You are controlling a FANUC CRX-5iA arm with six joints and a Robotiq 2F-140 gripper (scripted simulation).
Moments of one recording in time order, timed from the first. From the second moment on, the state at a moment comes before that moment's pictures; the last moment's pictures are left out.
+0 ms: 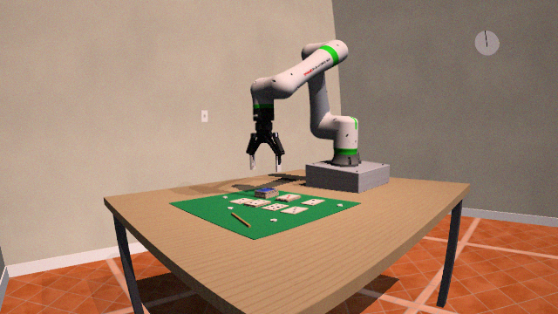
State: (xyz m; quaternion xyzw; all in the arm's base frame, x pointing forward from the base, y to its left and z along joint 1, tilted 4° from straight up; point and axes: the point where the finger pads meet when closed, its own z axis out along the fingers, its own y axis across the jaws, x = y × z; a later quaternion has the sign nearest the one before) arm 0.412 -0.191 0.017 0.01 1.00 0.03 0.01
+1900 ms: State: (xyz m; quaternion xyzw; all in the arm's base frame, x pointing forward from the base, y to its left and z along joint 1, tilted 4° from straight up) arm 0.412 -0.190 0.017 -0.83 0.56 -0.02 -0.01
